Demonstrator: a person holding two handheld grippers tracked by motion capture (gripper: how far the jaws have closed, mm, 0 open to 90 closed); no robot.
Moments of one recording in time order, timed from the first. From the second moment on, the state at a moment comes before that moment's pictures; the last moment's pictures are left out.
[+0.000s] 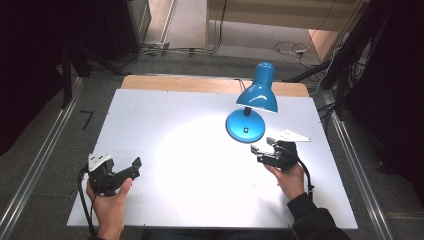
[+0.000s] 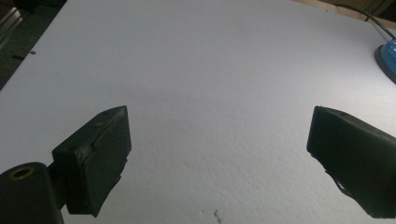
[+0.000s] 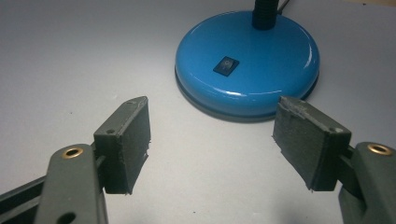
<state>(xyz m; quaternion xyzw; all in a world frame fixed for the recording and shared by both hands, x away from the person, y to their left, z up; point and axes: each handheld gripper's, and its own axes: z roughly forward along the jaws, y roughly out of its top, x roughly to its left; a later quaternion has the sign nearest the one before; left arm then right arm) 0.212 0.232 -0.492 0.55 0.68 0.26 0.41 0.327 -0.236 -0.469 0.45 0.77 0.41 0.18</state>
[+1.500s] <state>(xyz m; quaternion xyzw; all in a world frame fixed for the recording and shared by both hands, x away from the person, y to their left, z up) 0.212 0.232 -0.492 0.55 0.68 0.25 0.41 0.282 -0.316 -0.476 0.49 0.75 0.40 0.20</state>
